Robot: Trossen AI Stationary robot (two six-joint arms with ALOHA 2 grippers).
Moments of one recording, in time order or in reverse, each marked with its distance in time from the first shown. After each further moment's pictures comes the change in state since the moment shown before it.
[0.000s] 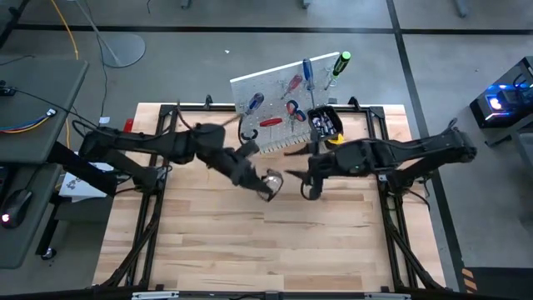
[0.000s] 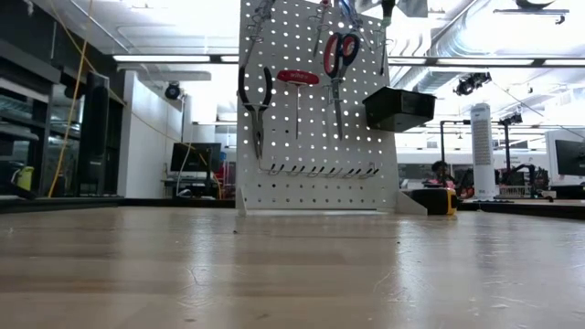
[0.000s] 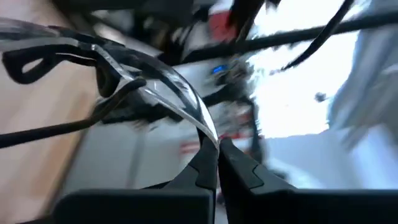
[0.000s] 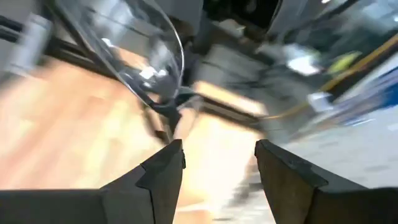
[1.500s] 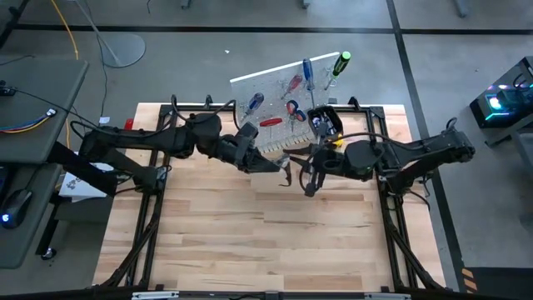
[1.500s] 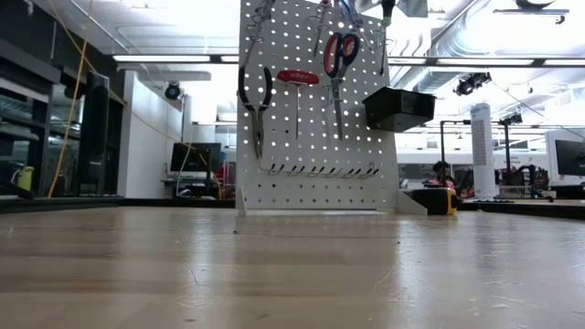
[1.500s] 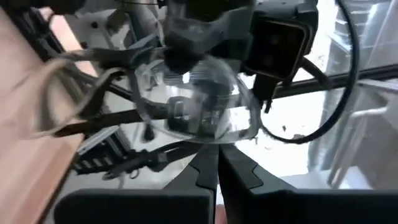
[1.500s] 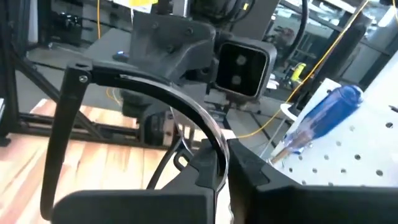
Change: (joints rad) left arm 0.061 0.000 -0.001 0.141 -0.122 -0.085; right arm 0.056 0.026 0.084 0.140 0.187 0.091
